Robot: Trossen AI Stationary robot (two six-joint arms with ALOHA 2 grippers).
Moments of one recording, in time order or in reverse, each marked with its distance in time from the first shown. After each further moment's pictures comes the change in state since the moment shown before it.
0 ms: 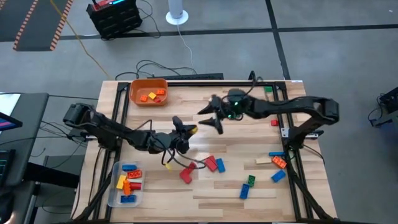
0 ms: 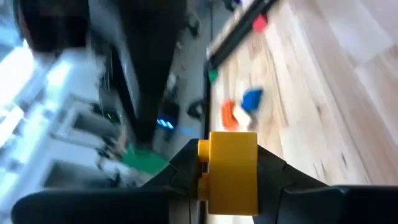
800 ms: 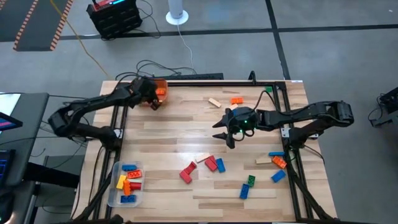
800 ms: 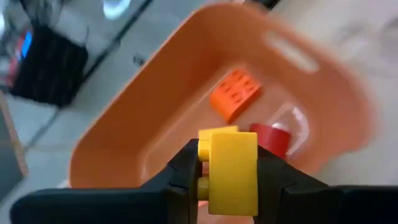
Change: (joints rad) left arm 0.959 -0.191 -0.001 -0.854 0.364 -0.751; right arm 0.165 -0.154 -0.230 -0.115 0.265 0.011
